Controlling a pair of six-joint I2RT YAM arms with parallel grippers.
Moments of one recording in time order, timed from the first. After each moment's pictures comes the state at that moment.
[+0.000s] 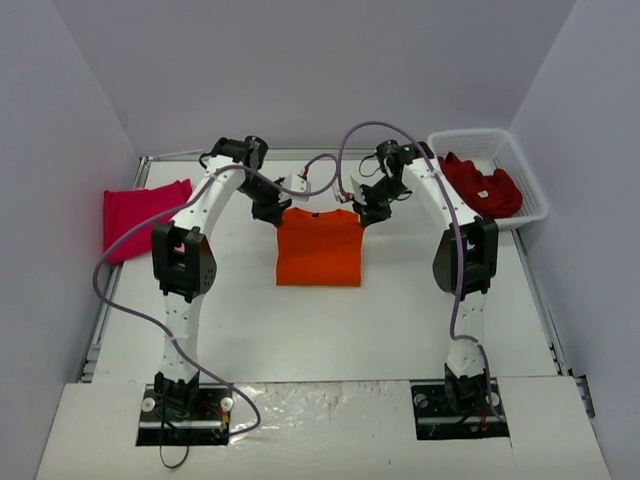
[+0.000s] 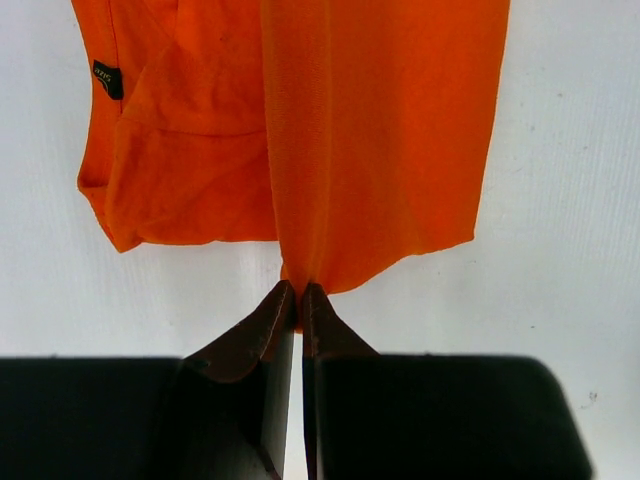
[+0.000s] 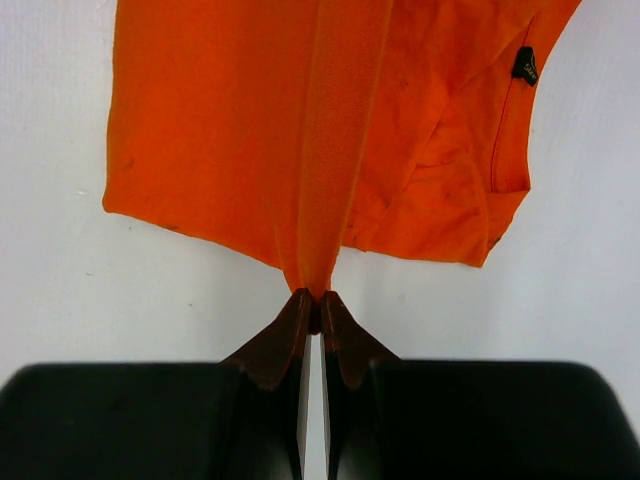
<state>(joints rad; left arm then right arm) -0.32 2.19 2.20 -1.39 0.63 1.23 0.31 2.15 2.03 -1.28 -0.59 -1.39</state>
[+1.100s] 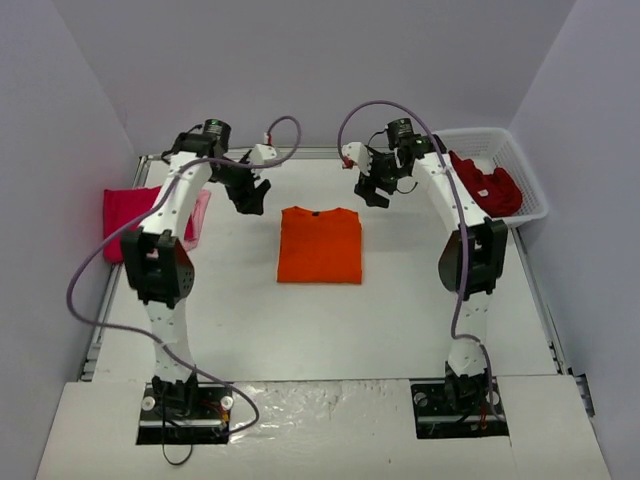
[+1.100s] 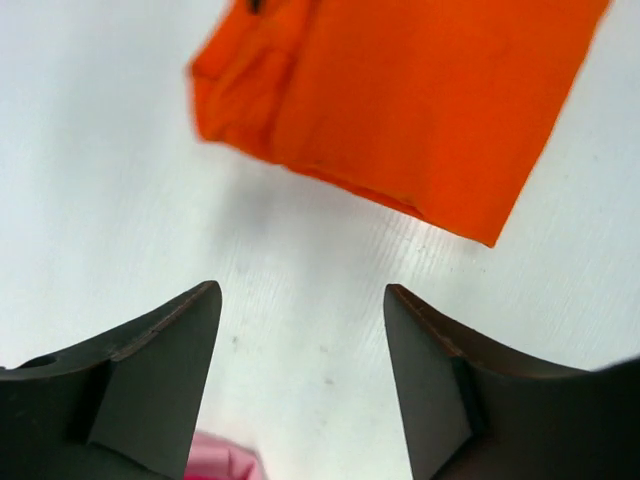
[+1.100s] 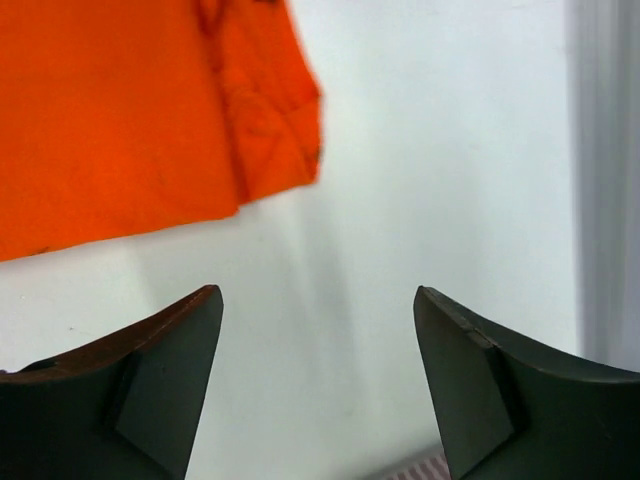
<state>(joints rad) -0.20 2.13 2.17 -1.27 0.63 0.96 0.26 2.20 2.09 -1.01 -0.47 -1.10</state>
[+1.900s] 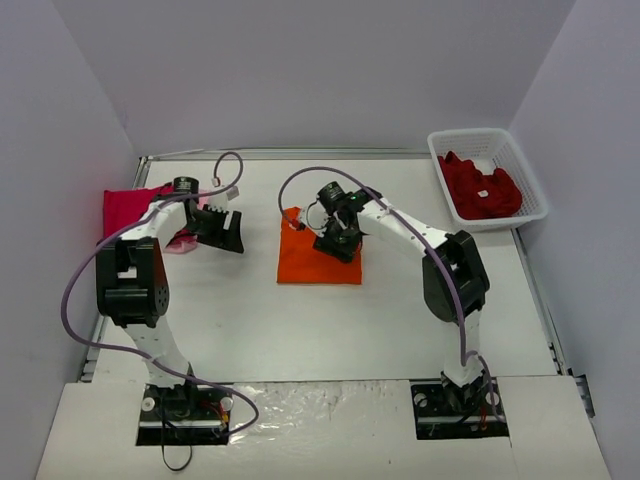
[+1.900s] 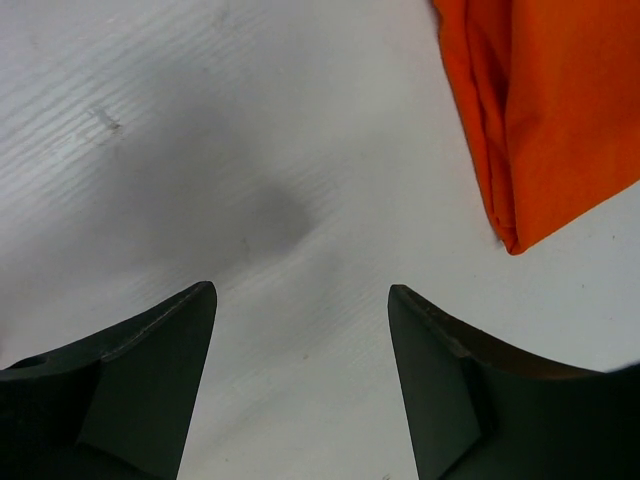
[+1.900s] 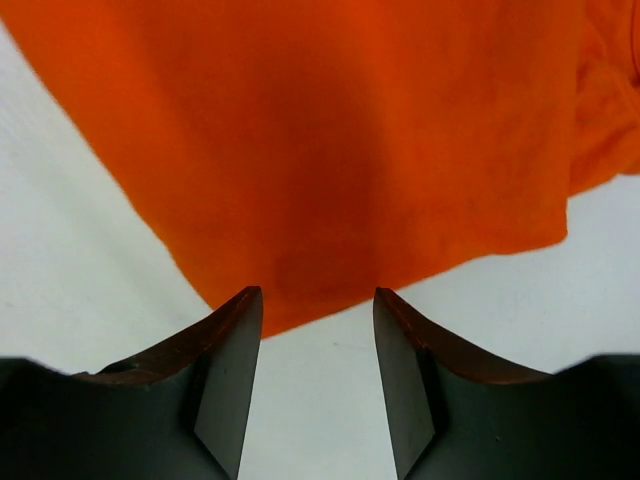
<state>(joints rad) 0.00 1.85 1.34 -0.69 0.55 0.32 0.61 2.00 1.62 -0.88 -0.03 -0.60</state>
